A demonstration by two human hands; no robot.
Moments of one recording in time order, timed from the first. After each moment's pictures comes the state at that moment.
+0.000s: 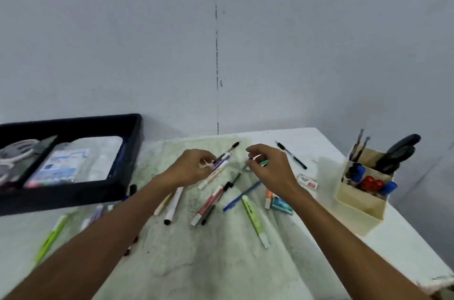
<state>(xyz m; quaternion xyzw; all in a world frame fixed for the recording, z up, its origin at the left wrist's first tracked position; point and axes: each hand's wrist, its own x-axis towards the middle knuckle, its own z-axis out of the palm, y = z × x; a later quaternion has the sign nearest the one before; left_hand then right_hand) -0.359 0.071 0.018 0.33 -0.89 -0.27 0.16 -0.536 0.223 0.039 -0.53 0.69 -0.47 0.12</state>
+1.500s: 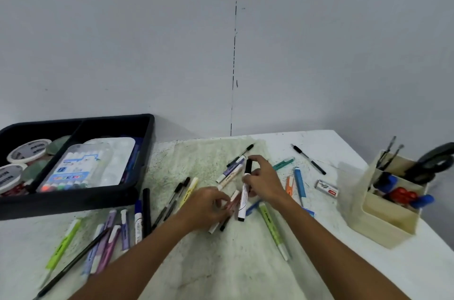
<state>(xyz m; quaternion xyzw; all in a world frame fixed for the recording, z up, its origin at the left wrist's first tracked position) -0.333 0.092 -0.055 0.26 -0.91 -0.25 0.18 -0.506 0.167 -0.003 -0.39 0.73 -0.46 0.32</state>
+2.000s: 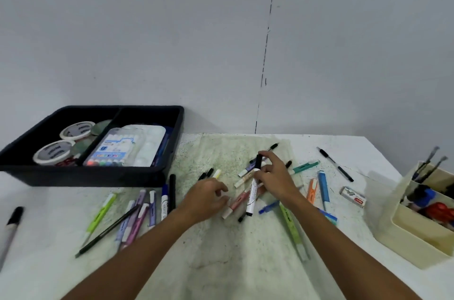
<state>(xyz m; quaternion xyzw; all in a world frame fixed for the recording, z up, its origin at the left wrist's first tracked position) -0.292 0.101 -0.044 0.39 -0.87 -0.21 0.21 -0.493 0.154 -0.012 -0.43 0.68 -0.48 0.35</state>
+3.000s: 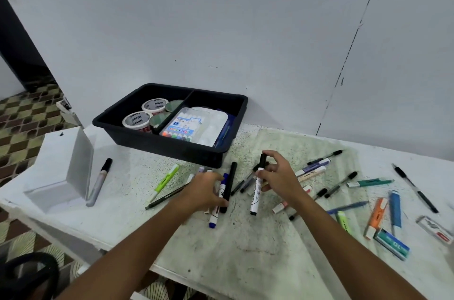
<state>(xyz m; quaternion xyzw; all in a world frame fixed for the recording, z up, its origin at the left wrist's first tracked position) -0.177 0.112 -0.030 0.59 -0.75 -0.30 0.11 -0.396 0.113 -0.027 -0.53 0.60 -0.42 0.43</state>
